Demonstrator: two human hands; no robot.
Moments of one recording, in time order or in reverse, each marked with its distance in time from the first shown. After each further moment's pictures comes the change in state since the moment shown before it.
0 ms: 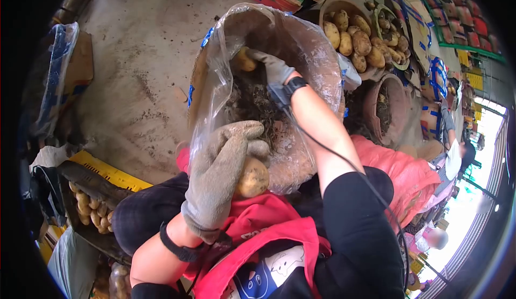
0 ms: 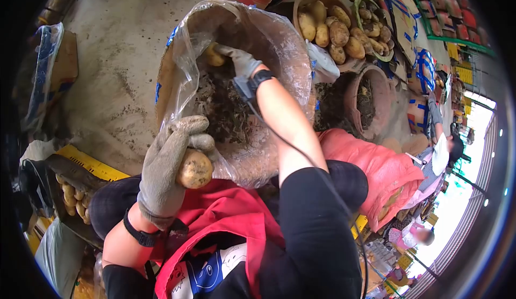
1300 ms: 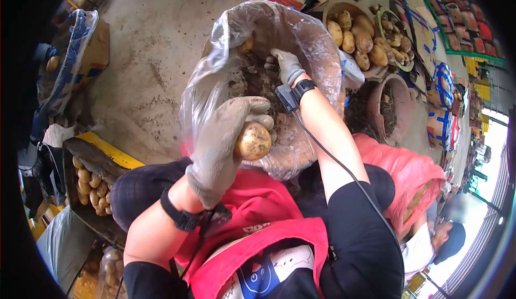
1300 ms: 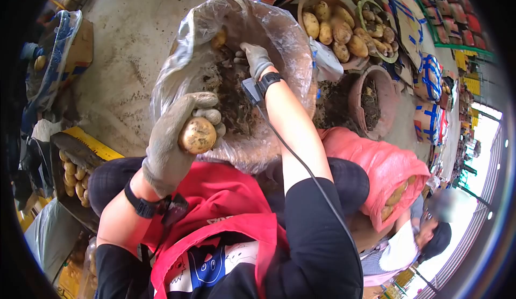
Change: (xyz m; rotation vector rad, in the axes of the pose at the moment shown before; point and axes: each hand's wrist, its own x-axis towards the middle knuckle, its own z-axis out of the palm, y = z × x) left_hand -0.011 -0.033 0.003 -0.075 -0.094 0.123; right_hand -0.068 -0.006 0.032 -0.259 0.520 -0.246
